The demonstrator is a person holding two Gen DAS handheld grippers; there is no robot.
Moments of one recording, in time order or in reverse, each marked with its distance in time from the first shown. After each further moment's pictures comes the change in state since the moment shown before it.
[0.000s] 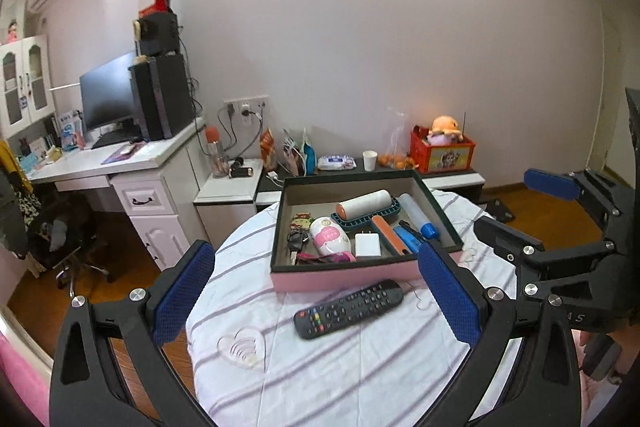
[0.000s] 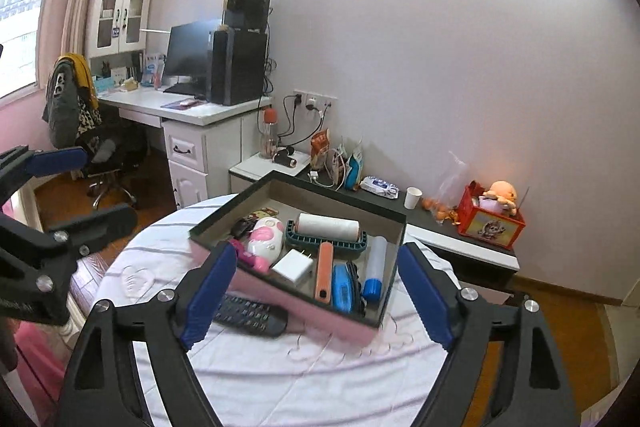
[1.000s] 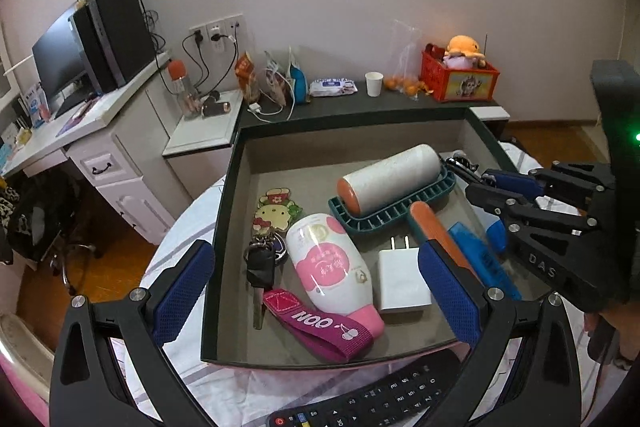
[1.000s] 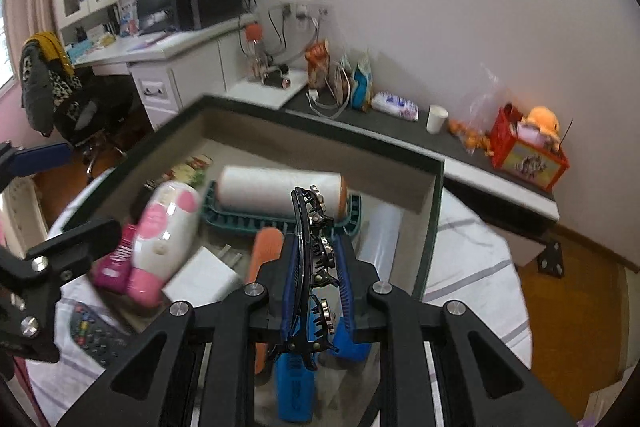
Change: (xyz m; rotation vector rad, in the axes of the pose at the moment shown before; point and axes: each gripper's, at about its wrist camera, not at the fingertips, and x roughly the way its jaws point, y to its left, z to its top) left arm 0.248 -0.021 0.014 0.056 0.319 -0.014; right arm 0.239 -0.069 -0.020 0.069 0.344 0.103
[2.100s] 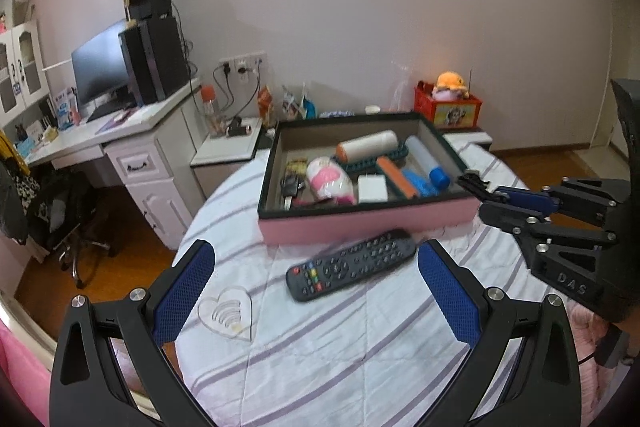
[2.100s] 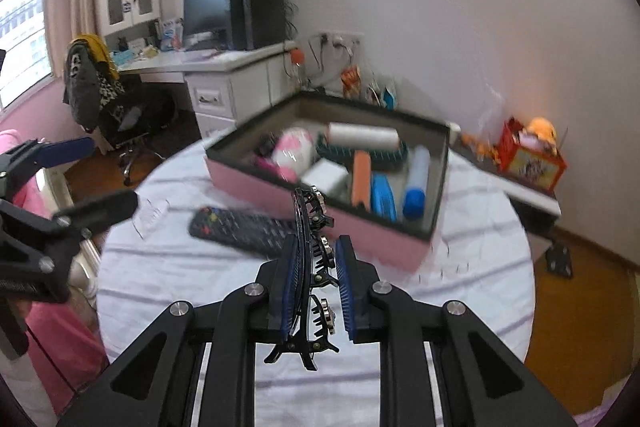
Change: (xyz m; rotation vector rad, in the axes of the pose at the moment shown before) left arm -0.166 0.003 -0.110 -0.034 -0.179 0.022; right arm -0.158 0.077 -0.094 -0.057 -0.158 0.075
